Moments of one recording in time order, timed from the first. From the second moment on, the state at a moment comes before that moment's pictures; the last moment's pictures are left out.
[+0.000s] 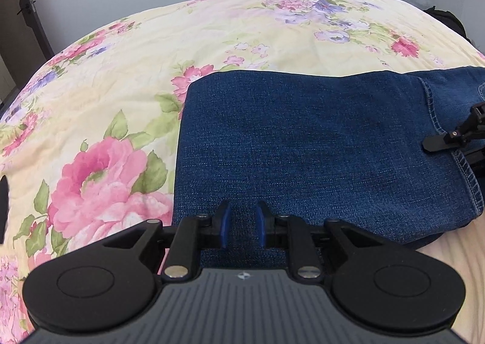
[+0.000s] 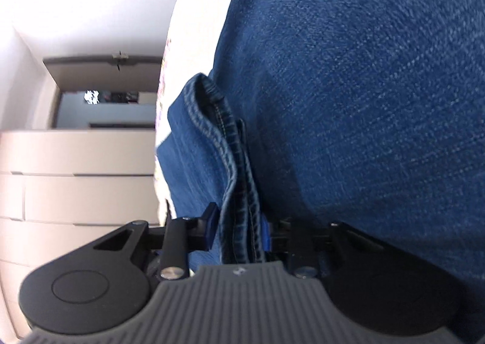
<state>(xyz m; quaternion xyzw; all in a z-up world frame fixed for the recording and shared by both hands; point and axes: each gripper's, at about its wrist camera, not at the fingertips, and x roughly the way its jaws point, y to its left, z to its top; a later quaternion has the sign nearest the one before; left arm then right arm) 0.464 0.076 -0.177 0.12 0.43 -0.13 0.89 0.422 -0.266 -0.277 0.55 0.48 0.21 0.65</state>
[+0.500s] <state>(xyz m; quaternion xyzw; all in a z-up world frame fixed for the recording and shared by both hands) 0.431 0.067 -0.109 0.05 0.37 -0.09 0.92 0.393 -0.281 -0.075 0.35 0.43 0.20 0.81</state>
